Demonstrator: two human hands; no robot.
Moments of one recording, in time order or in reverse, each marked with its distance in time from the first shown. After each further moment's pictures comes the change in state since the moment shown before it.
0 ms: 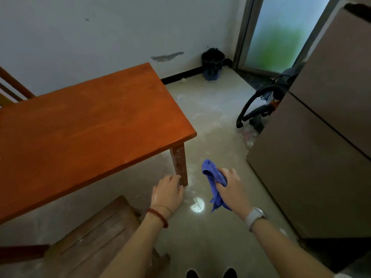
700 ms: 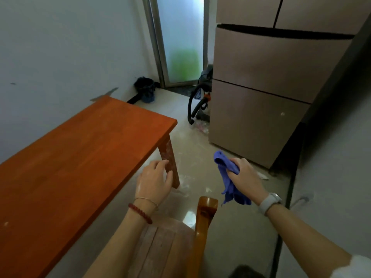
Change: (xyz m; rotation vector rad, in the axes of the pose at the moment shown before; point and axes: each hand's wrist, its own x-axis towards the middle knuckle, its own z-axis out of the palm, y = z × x) left_hand -0.158 -0.163 -0.138 0.073 0.142 0.625; right_hand -0.259 -0.145 0.095 0.020 0.492 0.279
